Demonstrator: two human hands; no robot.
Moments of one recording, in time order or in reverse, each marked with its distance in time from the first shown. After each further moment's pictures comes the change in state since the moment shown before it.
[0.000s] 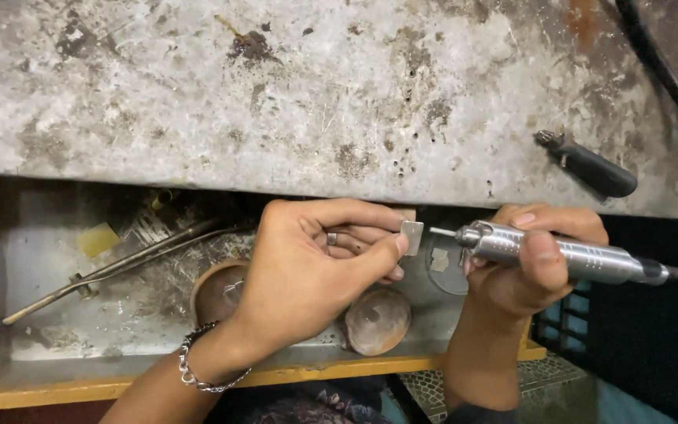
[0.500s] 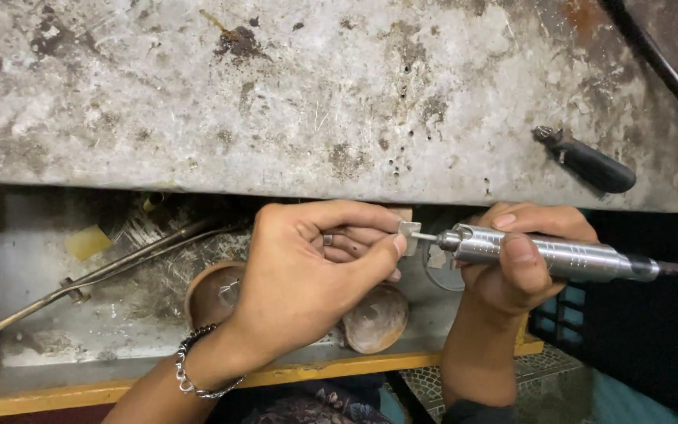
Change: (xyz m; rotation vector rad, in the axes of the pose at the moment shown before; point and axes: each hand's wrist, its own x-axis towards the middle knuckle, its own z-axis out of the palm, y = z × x) left_hand 0.001 -0.005 0.004 0.040 0.045 0.038; right_hand -0.003 0.013 -0.014 0.055 -0.055 -0.015
